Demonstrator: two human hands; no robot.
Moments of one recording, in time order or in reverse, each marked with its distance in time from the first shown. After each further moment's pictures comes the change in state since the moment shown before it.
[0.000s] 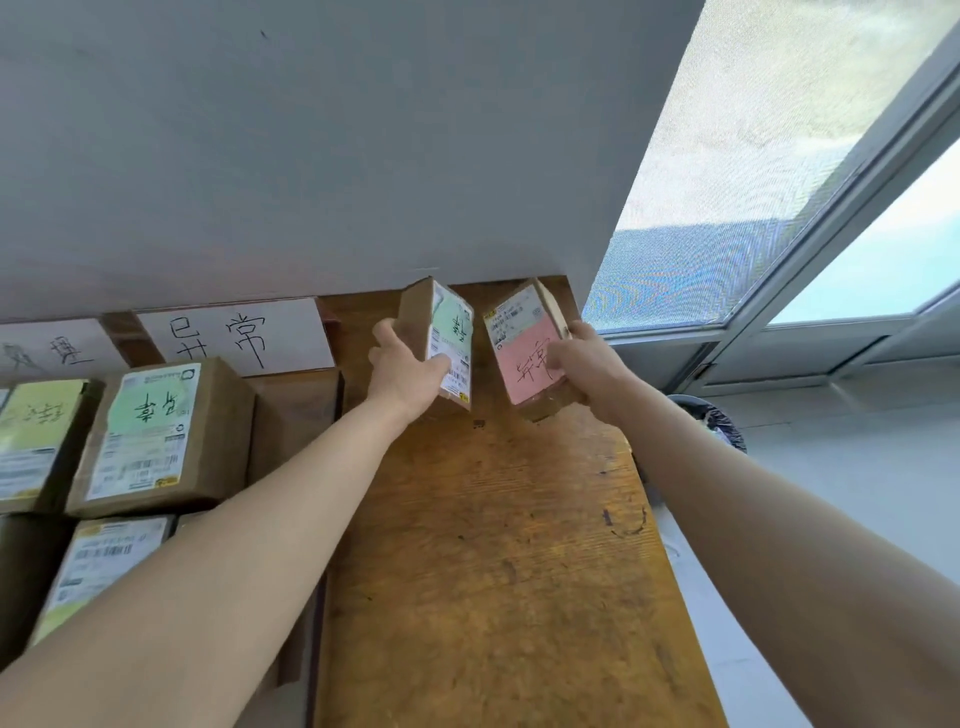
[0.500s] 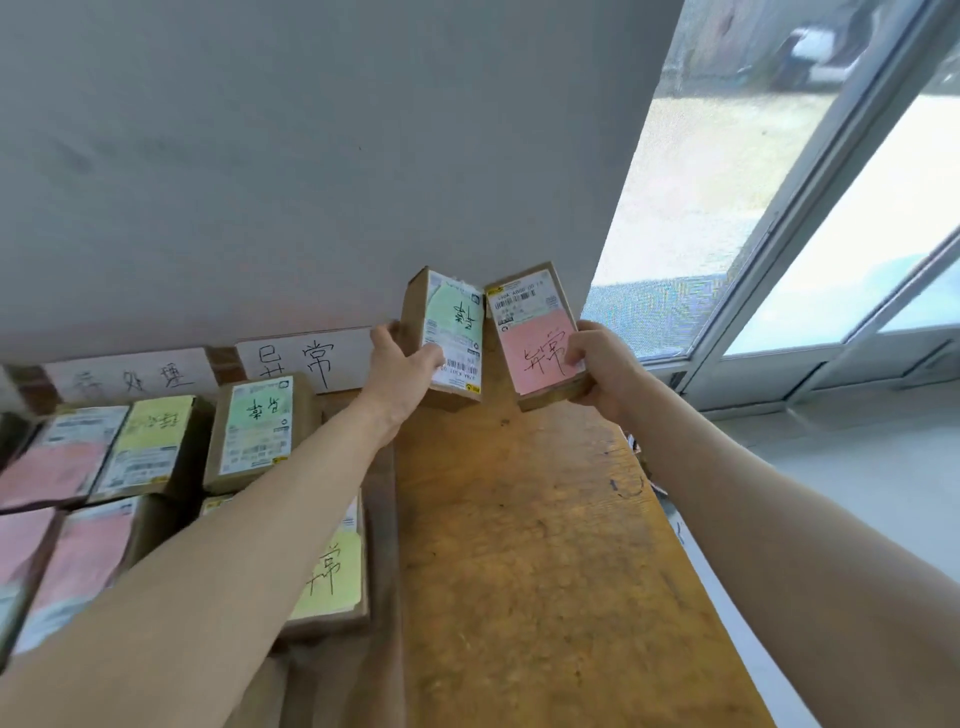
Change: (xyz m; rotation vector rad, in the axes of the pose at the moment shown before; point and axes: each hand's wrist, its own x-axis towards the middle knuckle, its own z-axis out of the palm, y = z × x) left_hand -0.097 0.024 -0.111 -0.376 -0.137 0.140; right_hand -0.141 -0.040 0.020 0.323 0.043 -0.120
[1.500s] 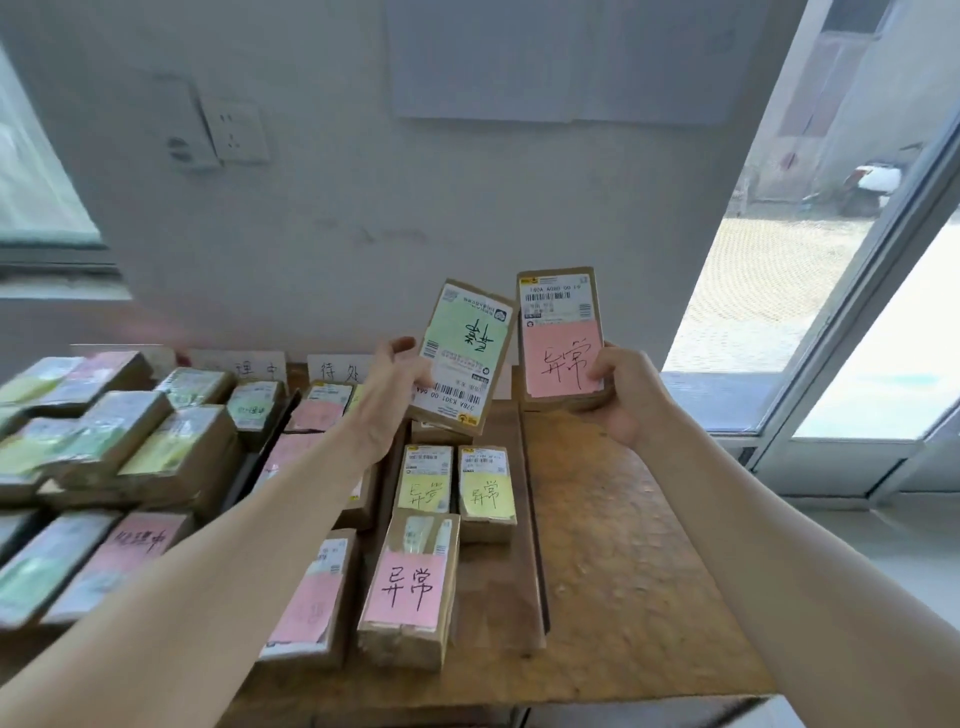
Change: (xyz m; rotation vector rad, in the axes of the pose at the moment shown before) left_hand -0.227 0.031 -0.204 -0.197 0.027 0.138; right_hand -0.237 -0.011 0.129 0.260 -0.223 -0.194
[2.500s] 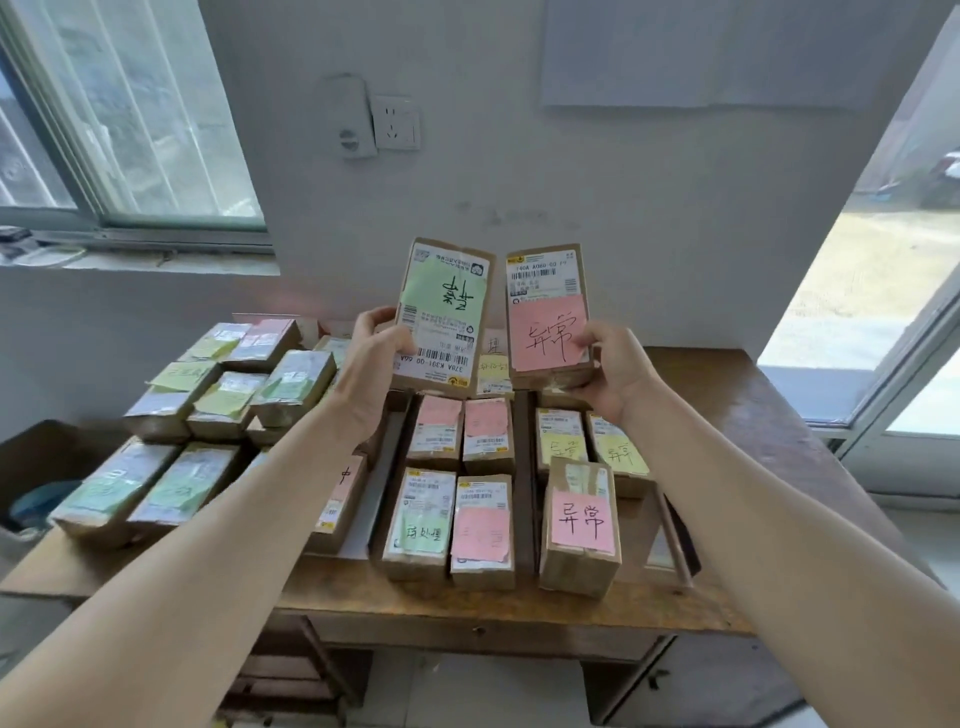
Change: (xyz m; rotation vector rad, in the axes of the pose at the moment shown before) left_hand -0.089 0.021 -0.208 -0.111 0.150 0.089; right_hand -0.068 0.071 0.204 -0.015 -0.041 0.008
